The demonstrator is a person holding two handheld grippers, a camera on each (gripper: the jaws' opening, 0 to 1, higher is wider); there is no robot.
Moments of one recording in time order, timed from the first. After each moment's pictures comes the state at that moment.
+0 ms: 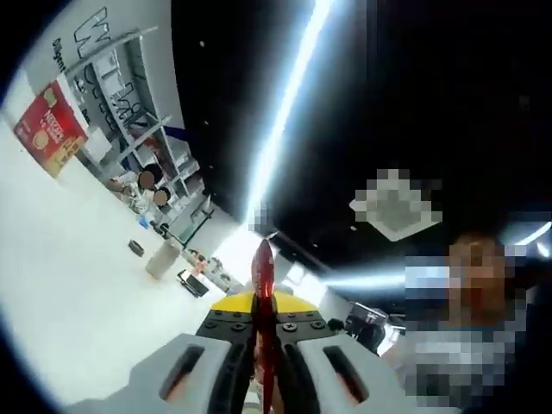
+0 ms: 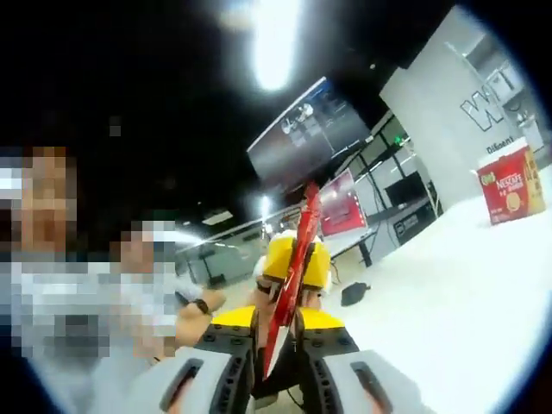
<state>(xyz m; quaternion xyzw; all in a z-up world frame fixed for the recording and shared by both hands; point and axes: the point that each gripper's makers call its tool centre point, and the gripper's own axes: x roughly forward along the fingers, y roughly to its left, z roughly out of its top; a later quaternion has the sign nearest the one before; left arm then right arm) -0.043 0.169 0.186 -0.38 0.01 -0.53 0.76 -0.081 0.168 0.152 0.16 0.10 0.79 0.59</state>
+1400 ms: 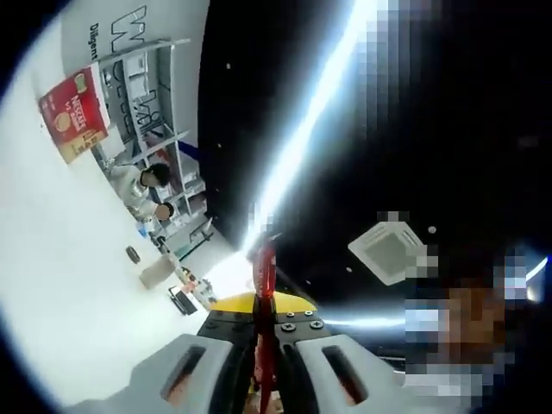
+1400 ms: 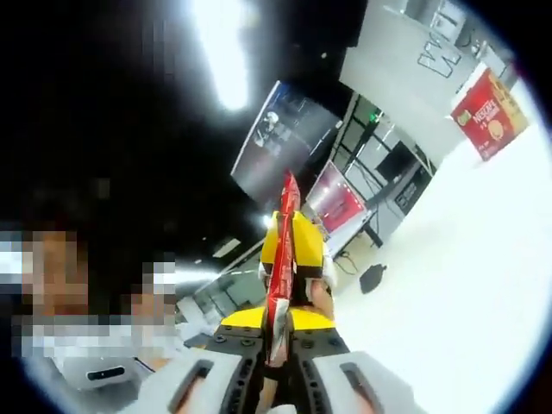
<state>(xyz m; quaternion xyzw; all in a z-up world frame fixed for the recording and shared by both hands) -0.030 0.184 0.196 -0.48 -0.02 -0.50 0.72 -0.092 0.183 0.148 0.28 0.20 0.77 0.55</state>
